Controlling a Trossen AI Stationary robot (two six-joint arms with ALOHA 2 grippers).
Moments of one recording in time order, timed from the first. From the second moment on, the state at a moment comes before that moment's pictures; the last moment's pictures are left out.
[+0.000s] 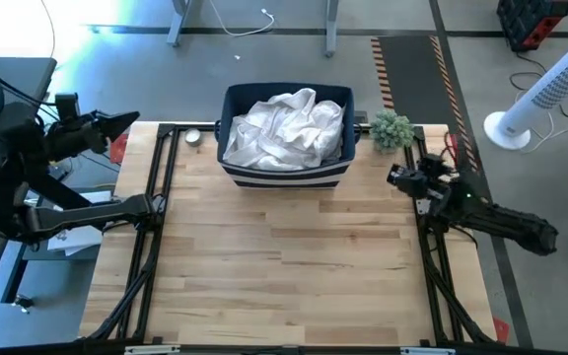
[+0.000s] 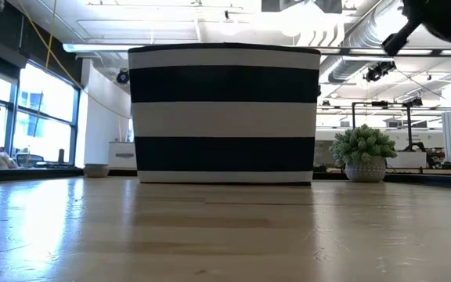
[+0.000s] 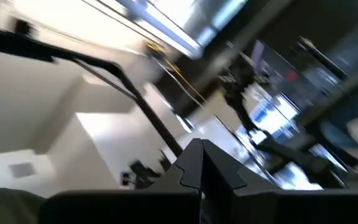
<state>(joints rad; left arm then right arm) 0.49 0.64 1.52 -0.93 -0.09 -0.65 -0.39 0.24 0.08 0.79 -0.42 1.06</state>
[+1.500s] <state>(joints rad) 0.49 0.64 1.52 -0.93 -0.10 -0.65 -0.05 0.00 0.15 -0.36 0.17 0.25</state>
